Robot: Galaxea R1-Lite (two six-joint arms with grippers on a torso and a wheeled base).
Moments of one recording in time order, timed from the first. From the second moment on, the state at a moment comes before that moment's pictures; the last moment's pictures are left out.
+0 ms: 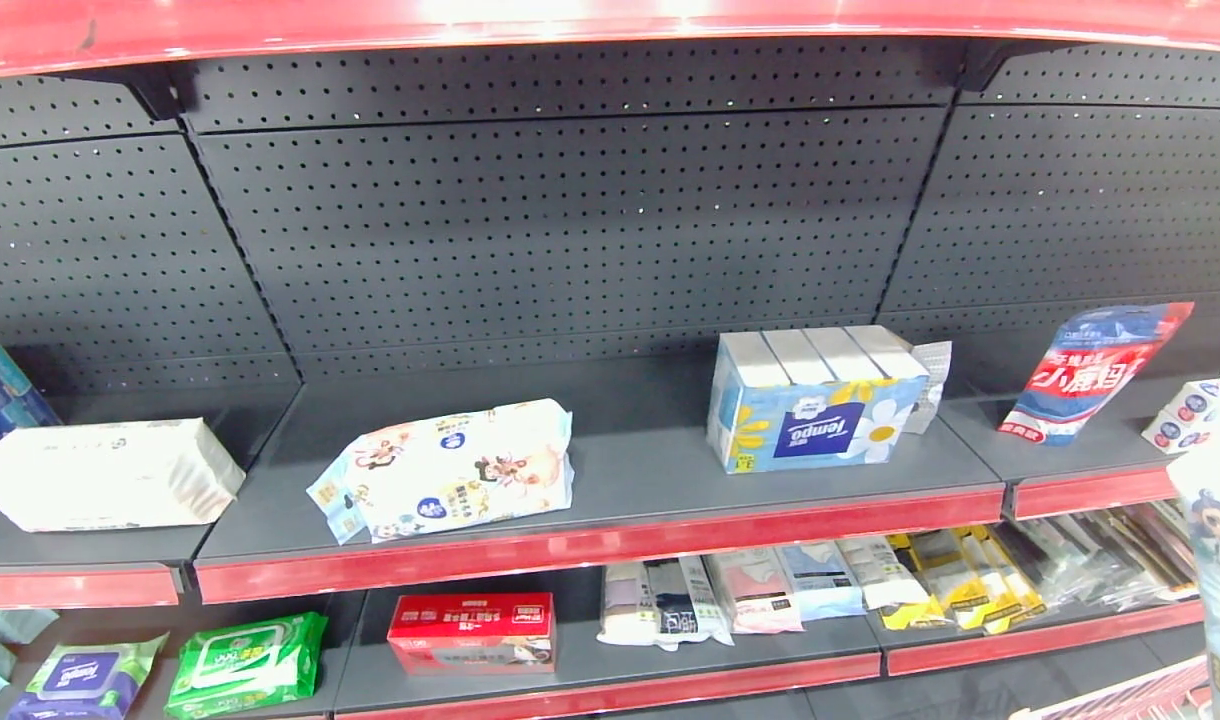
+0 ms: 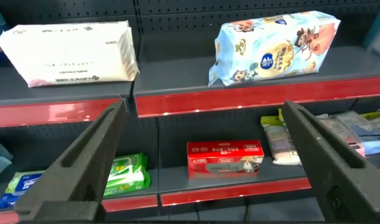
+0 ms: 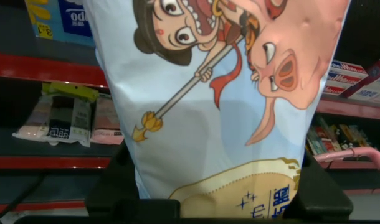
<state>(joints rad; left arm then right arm) 0.00 0.00 0.00 0.00 -0.01 0.01 0.08 0.49 -0.21 -0.16 -0.20 -0.31</state>
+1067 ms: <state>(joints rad) 0.00 0.00 0.00 0.00 -0.01 0.01 0.08 0.49 -0.19 -0.16 -0.19 -0.32</state>
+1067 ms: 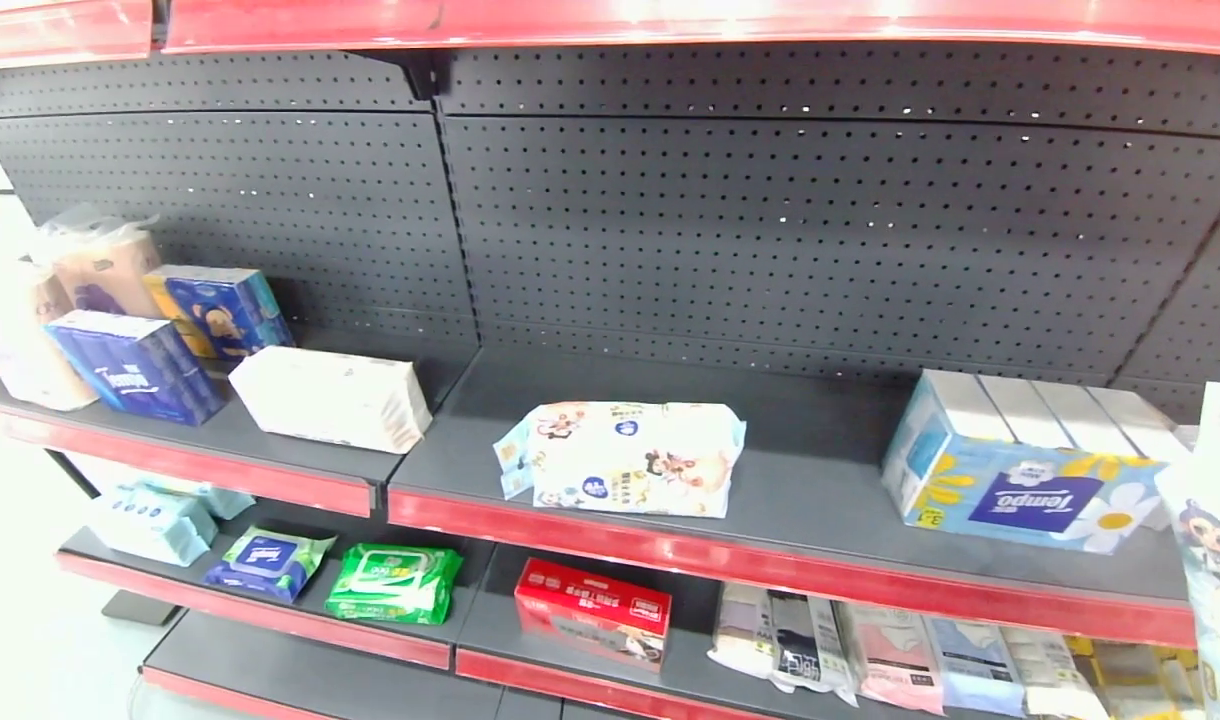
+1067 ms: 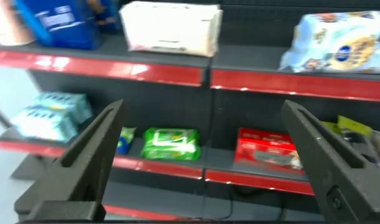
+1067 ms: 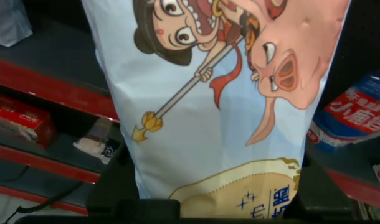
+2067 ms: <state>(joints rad) 0.00 0.00 0.00 0.00 -0.01 0.01 0.25 0.88 -0.60 -0.18 0.15 -0.36</state>
